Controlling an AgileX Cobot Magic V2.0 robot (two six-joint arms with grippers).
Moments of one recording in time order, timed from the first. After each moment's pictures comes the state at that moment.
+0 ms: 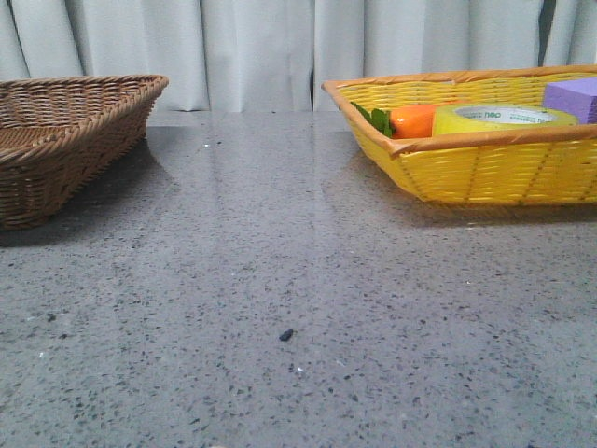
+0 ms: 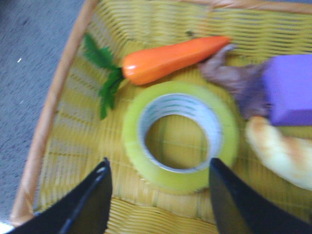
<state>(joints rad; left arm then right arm) -0.17 0.46 -0.33 0.02 0.10 -0.05 0.23 1.27 -1.17 0.00 0.73 0.02</state>
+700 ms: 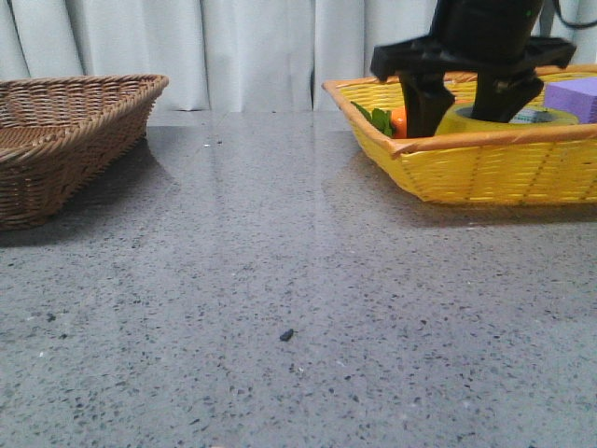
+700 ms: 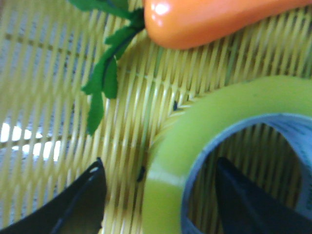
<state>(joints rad) -0.17 0.46 -0.33 0.02 0.10 -0.05 0.27 1.78 -1.47 0.01 0.92 0.02</state>
